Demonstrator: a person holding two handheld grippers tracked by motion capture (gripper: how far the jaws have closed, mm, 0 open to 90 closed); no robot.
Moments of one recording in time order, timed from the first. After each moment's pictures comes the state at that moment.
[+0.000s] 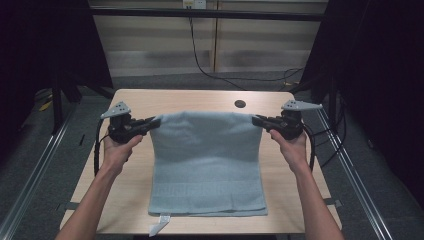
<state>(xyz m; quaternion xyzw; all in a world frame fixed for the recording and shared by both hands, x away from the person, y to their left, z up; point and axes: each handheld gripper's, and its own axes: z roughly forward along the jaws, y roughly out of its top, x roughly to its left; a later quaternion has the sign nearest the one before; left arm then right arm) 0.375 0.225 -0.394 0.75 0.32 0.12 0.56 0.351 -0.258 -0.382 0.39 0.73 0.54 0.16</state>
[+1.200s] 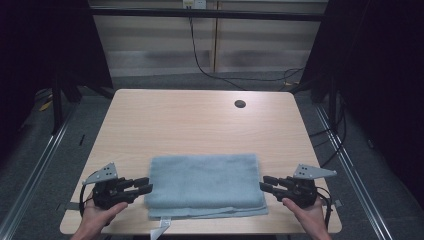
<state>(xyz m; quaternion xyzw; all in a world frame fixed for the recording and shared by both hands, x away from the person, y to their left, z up) 0.262 0.254 -0.453 0.79 0.30 0.03 0.53 0.215 -0.268 -0.450 0.38 0.76 0.52 0.10</state>
